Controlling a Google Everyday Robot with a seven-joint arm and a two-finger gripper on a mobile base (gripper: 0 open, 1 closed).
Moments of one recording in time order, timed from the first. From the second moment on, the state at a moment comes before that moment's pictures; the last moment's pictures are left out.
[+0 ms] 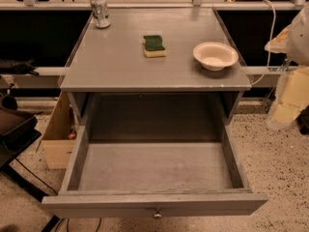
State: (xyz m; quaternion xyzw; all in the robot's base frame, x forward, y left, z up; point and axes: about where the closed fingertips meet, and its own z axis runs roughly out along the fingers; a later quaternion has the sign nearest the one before) arm 0.438 -0.217 0.976 -0.60 0.78 -0.03 0.16
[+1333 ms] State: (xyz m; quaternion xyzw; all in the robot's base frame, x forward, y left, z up) arm 0.350 -0.205 0.860 -0.56 0.79 0.05 0.22
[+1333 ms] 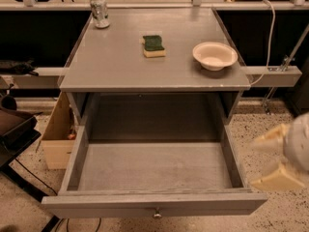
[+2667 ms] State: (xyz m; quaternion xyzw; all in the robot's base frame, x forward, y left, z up) arm 0.236 -0.178 0.519 -0.48 0.84 0.21 0.14
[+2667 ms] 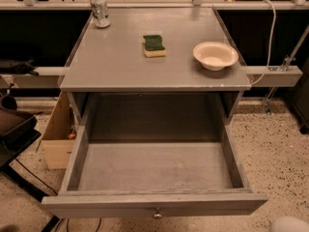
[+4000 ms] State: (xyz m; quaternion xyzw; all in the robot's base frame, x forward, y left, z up) arm 0.335 -0.162 0.472 -0.48 0.83 0.19 0.21
